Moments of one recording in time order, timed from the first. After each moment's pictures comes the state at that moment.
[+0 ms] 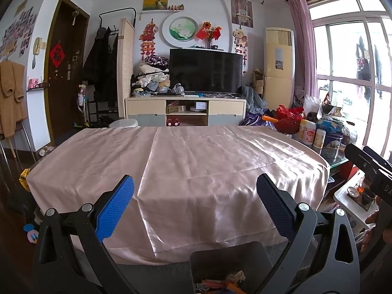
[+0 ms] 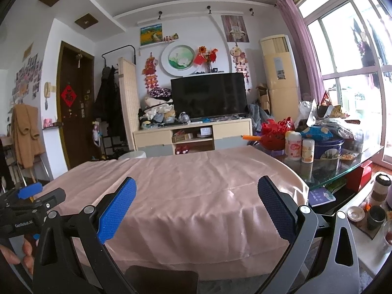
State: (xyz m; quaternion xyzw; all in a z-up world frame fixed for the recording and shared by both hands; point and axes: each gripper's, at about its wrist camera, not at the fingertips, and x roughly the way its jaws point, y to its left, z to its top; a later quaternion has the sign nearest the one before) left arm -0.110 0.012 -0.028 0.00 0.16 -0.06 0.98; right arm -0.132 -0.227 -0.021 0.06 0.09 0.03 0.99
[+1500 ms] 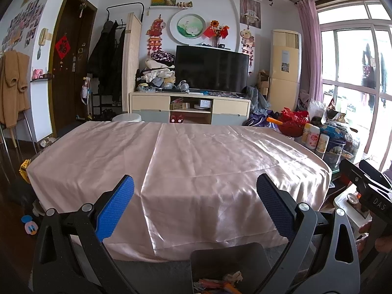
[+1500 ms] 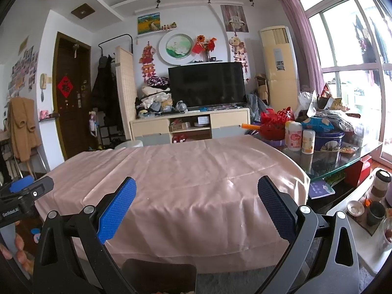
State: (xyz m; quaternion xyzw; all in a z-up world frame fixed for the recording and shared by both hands) left arm -0.107 0.024 -0.026 -0.02 0.17 -0.05 0.98; right arm -0.117 -0.225 -0.030 0.05 0.12 0.02 0.99
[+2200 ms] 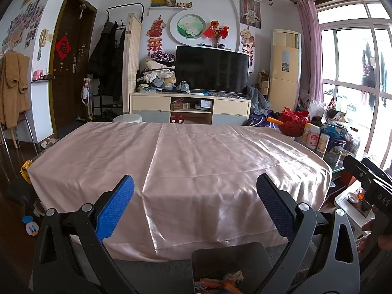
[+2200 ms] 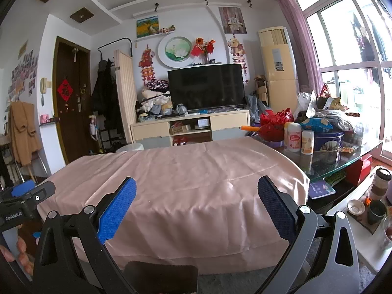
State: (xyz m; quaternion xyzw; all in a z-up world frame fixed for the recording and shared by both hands) left arm -0.107 0.024 -0.026 -0.02 0.17 -0.05 0.98; right arm -0.120 -0.228 -0.032 0.06 0.12 0.02 0.99
